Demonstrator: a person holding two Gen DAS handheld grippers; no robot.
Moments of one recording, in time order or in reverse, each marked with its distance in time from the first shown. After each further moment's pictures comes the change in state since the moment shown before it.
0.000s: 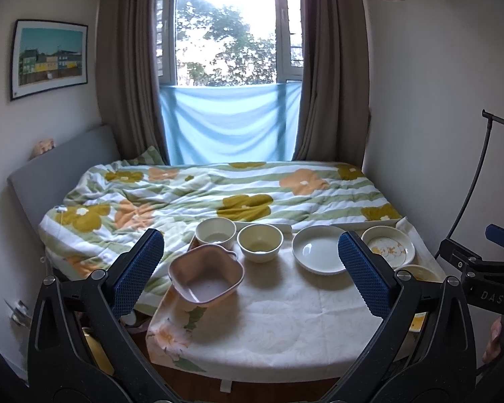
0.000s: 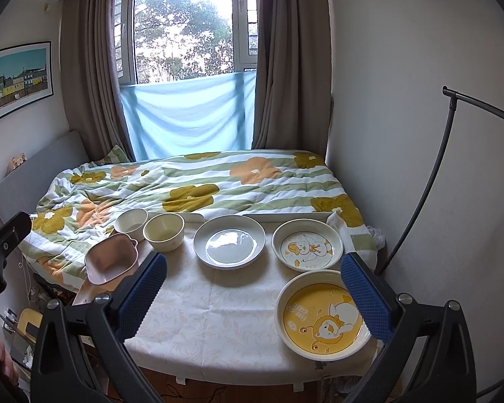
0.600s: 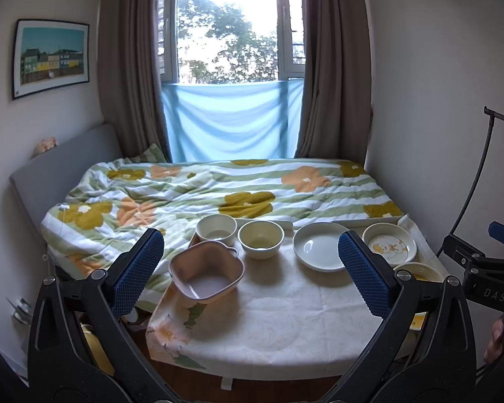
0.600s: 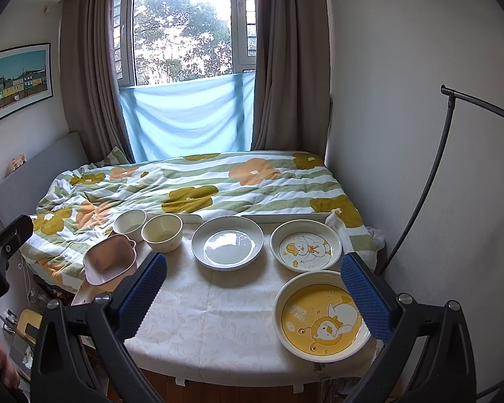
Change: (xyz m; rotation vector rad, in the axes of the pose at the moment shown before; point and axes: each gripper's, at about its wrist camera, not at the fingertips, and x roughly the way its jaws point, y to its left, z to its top) left arm -0.004 -0.008 -0.002 -0.004 0.004 0.016; right arm -0.005 -0.002 0.004 0.002 -0.020 0.002
